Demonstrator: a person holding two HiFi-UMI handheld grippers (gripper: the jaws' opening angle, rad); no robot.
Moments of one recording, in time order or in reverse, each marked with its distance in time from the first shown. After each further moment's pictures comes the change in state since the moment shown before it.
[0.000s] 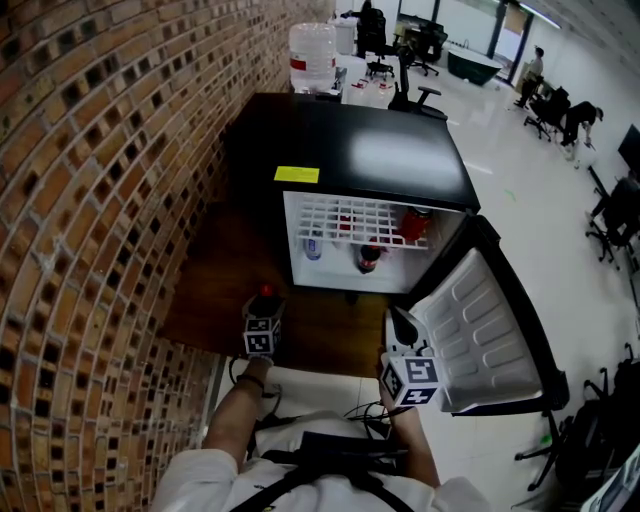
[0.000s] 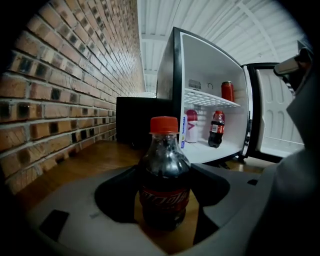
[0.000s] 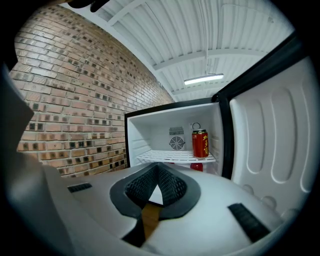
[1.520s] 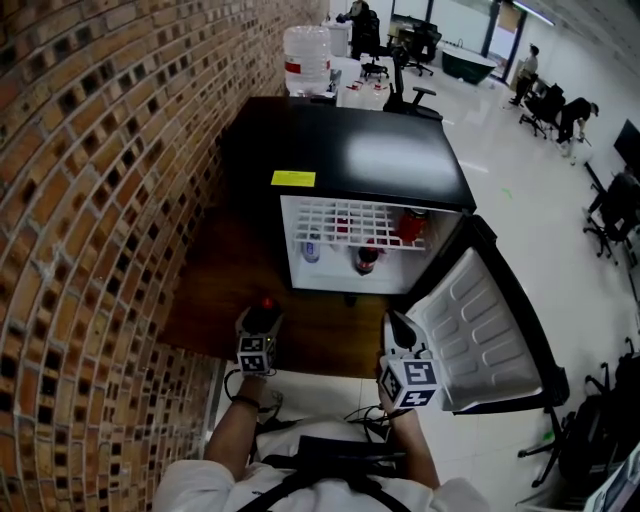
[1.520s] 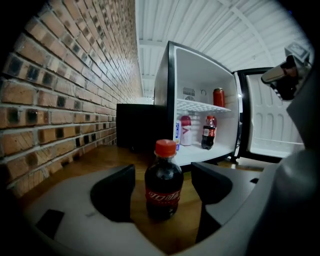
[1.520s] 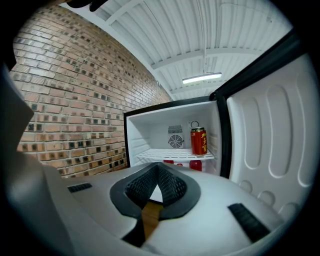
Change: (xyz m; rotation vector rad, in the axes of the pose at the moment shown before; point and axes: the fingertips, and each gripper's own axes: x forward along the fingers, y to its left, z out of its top) left arm -0.042 -0.006 0.002 0.028 -0.049 -0.024; right arm -0.004 0.001 -0.006 0.017 0.014 -0.015
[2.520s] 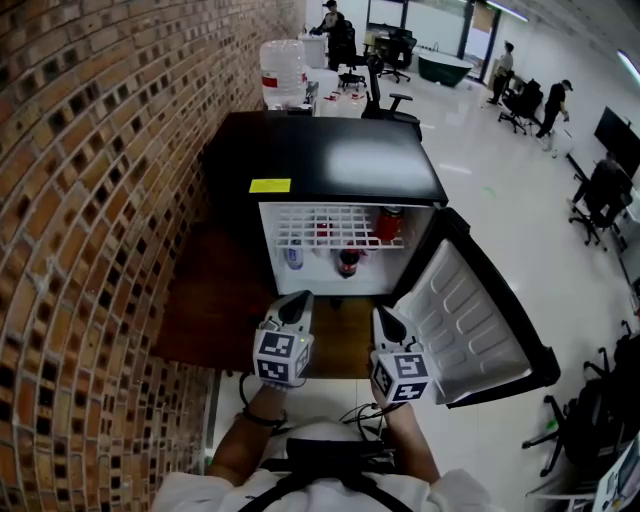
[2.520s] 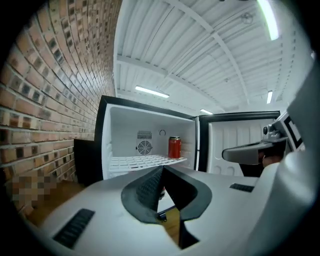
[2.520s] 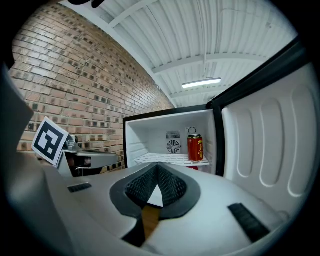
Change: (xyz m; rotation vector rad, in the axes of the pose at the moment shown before) left arm -0.062 -0.170 0.197 0.067 -0.173 -0.303; right arm -0.013 -0.007 0.015 -0.022 -0.043 -0.022
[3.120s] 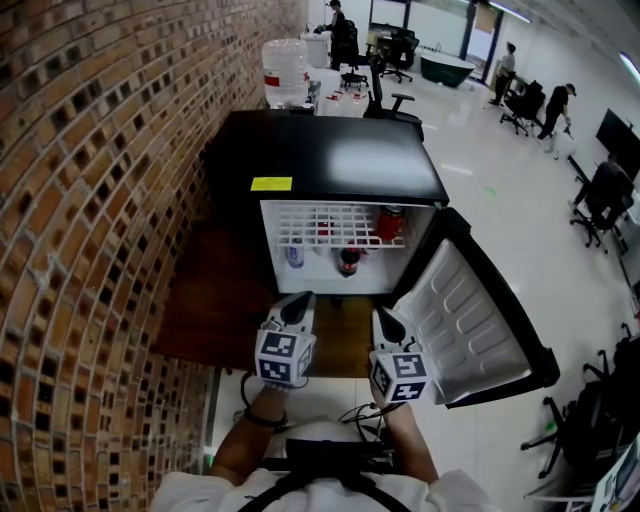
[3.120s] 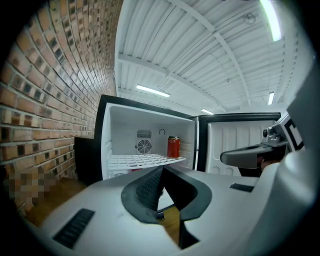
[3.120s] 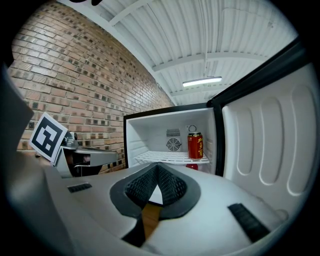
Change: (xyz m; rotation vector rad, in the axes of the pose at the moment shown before) left arm -0.002 -0.005 -0.002 -0.016 0.013 0.002; right arm -0.001 0.001 -0.005 -0.006 0.020 0.001
